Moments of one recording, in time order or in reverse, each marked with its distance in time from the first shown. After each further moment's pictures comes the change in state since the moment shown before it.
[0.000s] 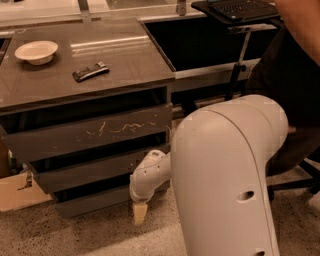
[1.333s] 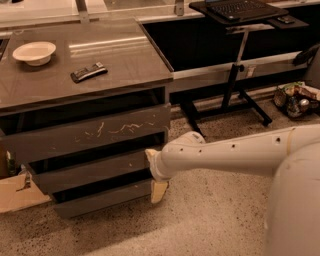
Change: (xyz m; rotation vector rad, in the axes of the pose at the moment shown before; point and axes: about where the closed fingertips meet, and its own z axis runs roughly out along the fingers) arm 0.040 -0.049 -0.115 0.180 -0.090 -0.022
